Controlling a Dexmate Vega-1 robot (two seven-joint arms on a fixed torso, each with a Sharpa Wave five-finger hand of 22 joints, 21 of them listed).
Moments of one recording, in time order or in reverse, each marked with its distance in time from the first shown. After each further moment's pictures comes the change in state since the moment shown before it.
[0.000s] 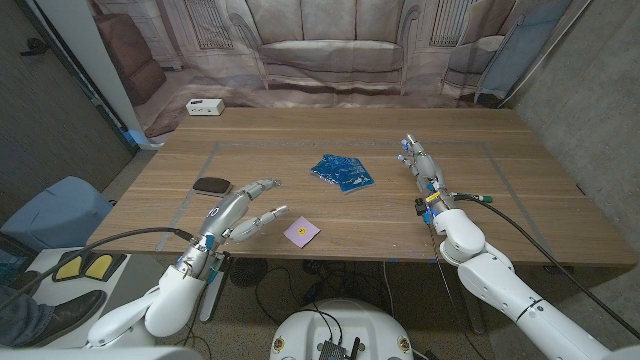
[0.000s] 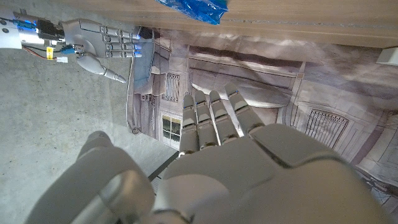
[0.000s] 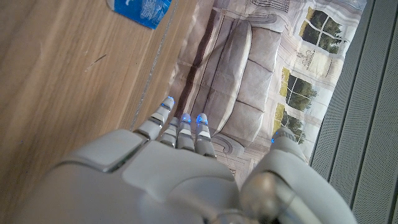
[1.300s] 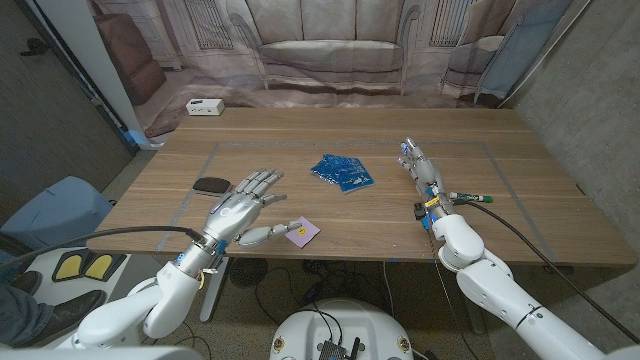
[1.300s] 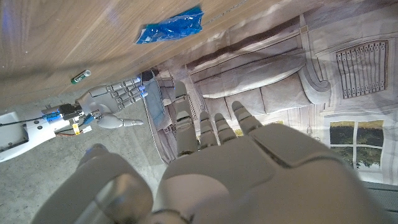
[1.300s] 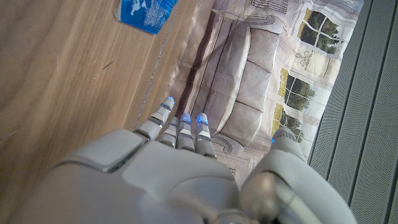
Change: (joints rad) left arm 0.075 0.208 0.044 -0.188 0.291 0.402 0.048; left_hand -0.107 0.036 -0.071 0.071 0.032 0.227 -0.023 -0.014 -0.003 -0.311 -0.043 -0.071 0.000 -0.353 -0.027 -0.035 0.005 -0.268 0.006 -0.048 0.005; right arm -0.027 0.008 -0.004 -0.001 -0.015 0.022 -0.010; right_hand 0.000 0.000 -0.004 -0.004 0.000 0.000 0.000 0.000 0.000 0.000 0.000 0.000 0.000 0.000 0.000 0.000 0.000 0.004 -0.004 -0.018 0.000
